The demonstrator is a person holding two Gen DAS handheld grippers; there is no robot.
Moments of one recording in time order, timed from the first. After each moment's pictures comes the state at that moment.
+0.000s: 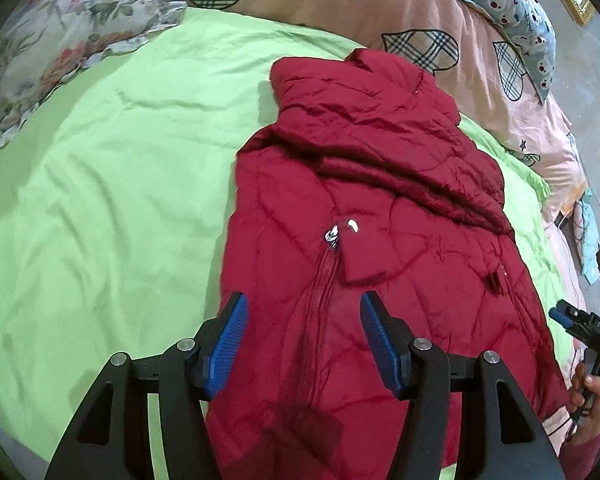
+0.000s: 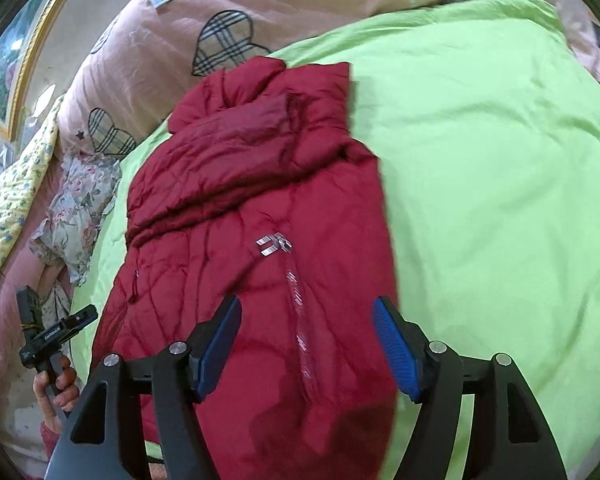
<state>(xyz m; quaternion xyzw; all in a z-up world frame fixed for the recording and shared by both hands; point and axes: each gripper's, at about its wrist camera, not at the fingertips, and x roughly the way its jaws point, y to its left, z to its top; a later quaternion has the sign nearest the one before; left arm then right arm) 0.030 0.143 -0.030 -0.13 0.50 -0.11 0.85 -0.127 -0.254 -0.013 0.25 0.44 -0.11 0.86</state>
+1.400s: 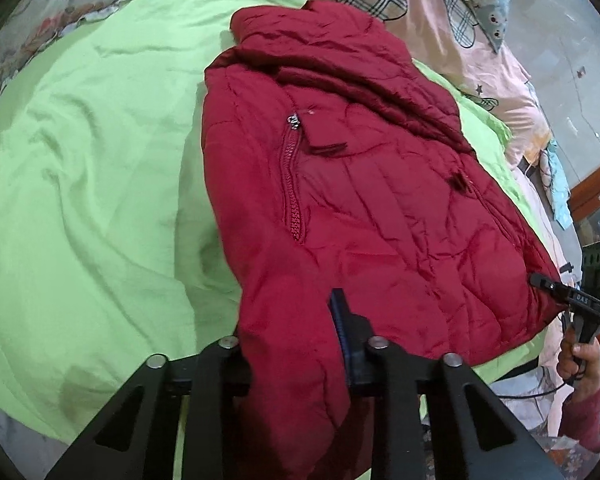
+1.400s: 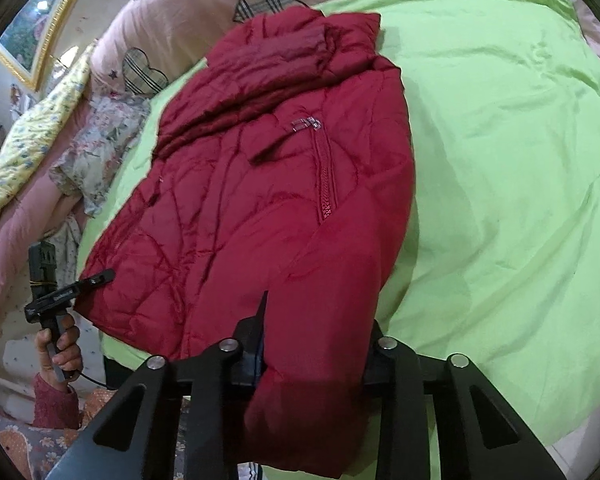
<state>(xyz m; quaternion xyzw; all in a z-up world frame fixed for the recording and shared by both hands) -0.031 0.142 -0.057 -0.11 0.52 -0.20 0.82 -0.196 -0.195 -0.040 0.23 0.46 -0.04 0.85</state>
